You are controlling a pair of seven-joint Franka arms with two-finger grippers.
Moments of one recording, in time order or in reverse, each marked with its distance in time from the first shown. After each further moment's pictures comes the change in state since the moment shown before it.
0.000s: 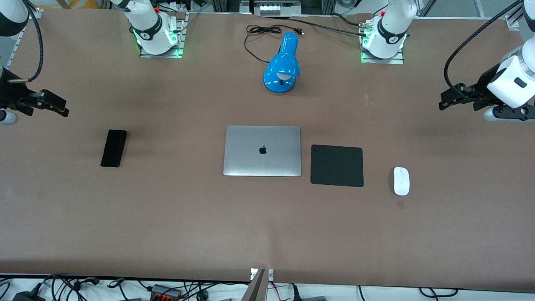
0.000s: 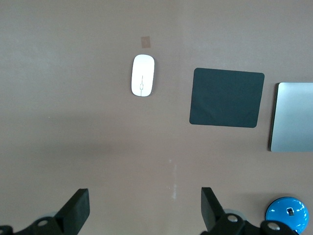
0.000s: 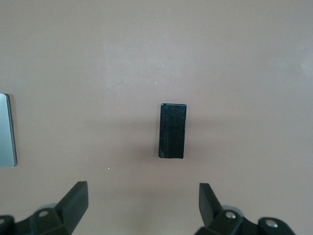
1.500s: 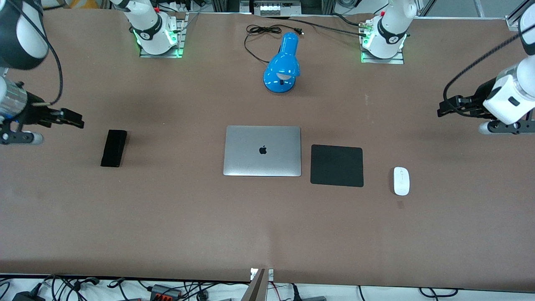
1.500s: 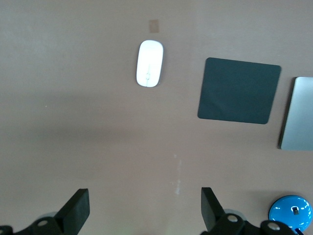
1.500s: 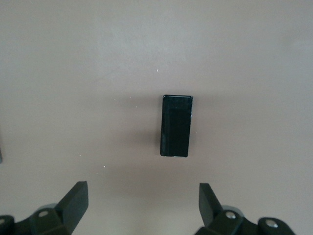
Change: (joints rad) left arm 0.042 0.084 0.005 -0.001 0.001 -0.009 0.000; right arm 0.000 0.143 0.002 -0.011 0.000 0.032 0.001
